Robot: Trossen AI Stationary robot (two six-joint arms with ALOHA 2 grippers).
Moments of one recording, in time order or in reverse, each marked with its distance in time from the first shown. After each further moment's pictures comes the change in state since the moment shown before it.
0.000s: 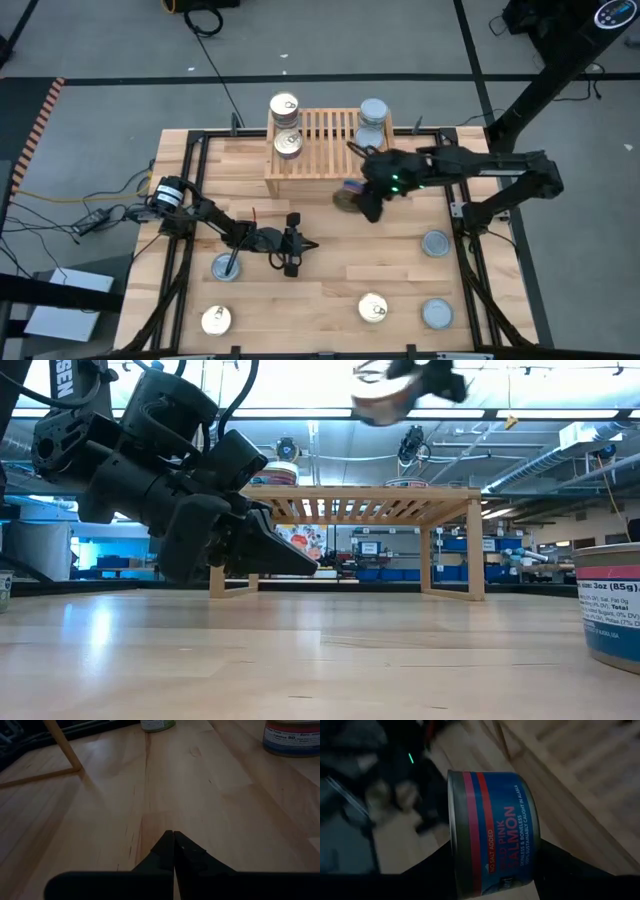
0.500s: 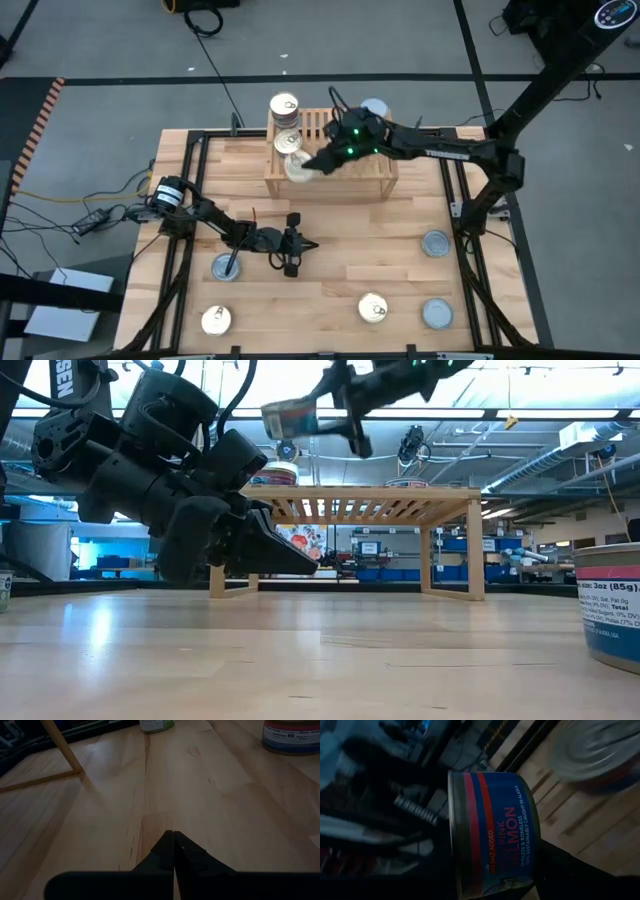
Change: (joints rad) left arm 0.000 0.000 0.000 0.002 0.000 0.021; right arm -0.321 0.290 0.000 0.664 -0.449 0.170
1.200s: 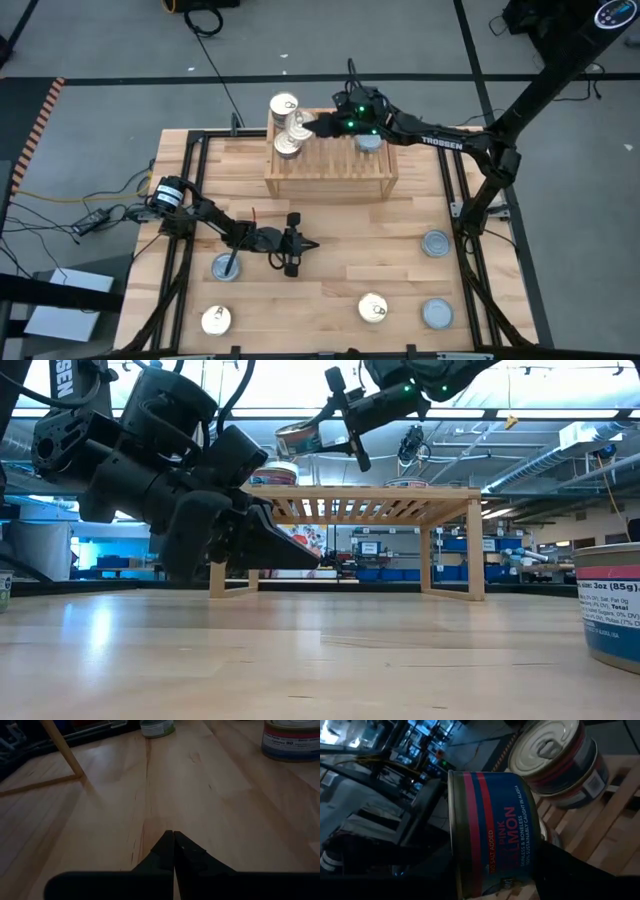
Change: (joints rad) left arm 0.000 0.000 0.000 0.021 0.000 0.000; right arm -0.145 0.044 0.000 0.191 0.133 0.084
